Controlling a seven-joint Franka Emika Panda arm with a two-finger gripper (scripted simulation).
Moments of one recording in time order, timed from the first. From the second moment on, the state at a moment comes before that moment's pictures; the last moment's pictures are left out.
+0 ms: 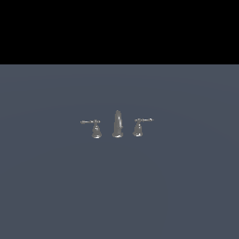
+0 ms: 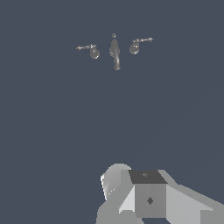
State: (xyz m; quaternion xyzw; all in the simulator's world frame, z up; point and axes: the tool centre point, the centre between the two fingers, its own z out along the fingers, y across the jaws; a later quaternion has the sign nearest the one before) arm -0.251 -0.004 0.463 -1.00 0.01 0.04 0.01
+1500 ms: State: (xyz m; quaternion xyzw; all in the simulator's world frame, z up) arm -0.206 0.075 0.368 -0.98 0.19 0.03 0.01
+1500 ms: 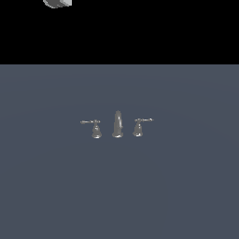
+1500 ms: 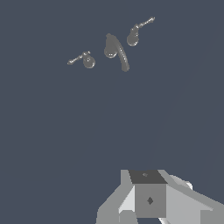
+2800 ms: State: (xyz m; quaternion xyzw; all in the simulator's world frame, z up) arm -0.097 0.147 0.234 -0.90 0.43 0.02 0.01
